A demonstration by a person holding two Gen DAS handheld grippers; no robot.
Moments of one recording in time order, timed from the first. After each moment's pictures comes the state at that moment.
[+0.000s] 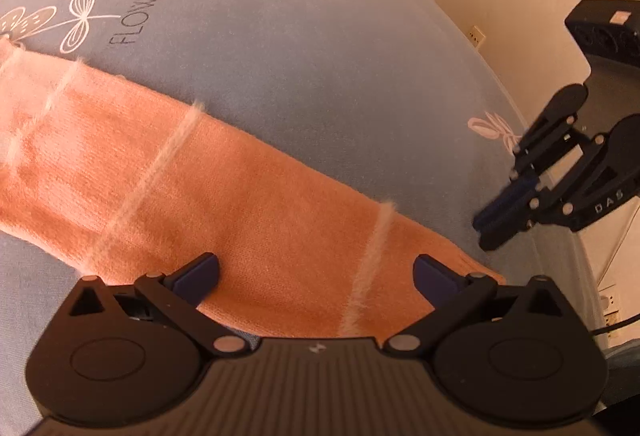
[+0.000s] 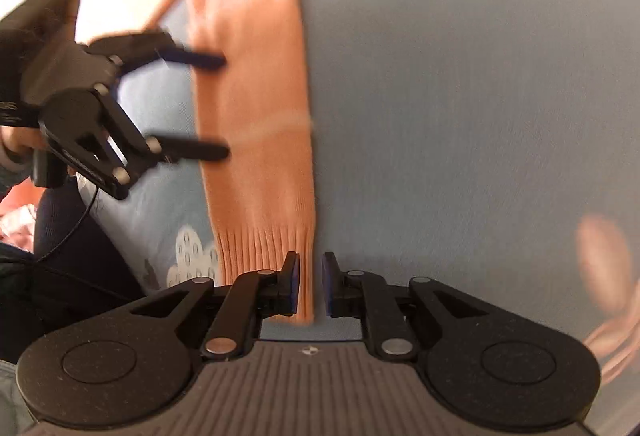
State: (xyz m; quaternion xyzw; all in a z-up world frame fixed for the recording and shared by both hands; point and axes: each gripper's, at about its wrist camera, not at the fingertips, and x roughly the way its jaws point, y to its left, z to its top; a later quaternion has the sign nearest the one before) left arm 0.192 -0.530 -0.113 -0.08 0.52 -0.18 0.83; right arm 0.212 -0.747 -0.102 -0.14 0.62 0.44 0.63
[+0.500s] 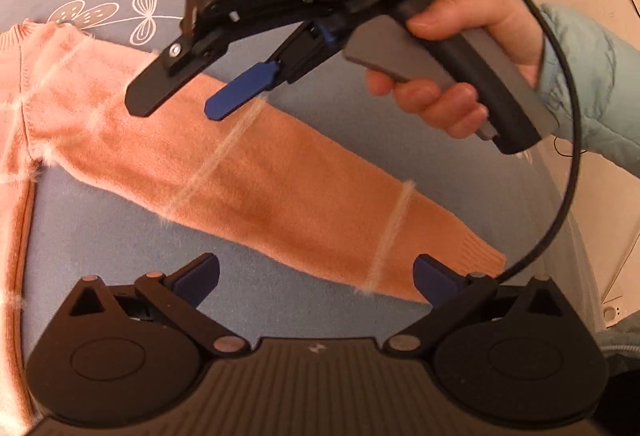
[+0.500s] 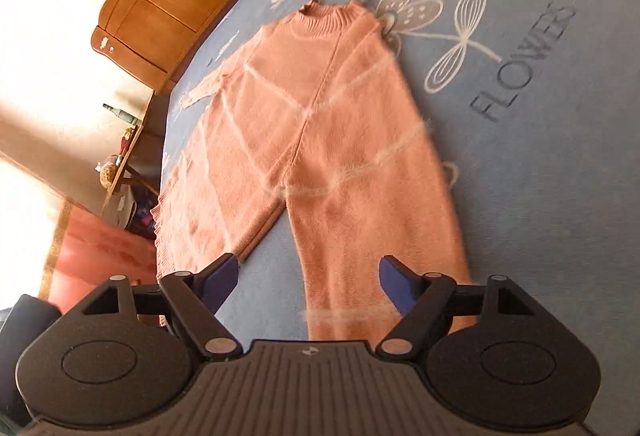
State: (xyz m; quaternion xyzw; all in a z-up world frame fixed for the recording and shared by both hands) left arm 0.145 -0.499 -0.086 -0.08 0.52 -0.13 0.84; right arm 0.284 -0.570 -0.134 0.07 0.59 0.52 0.61
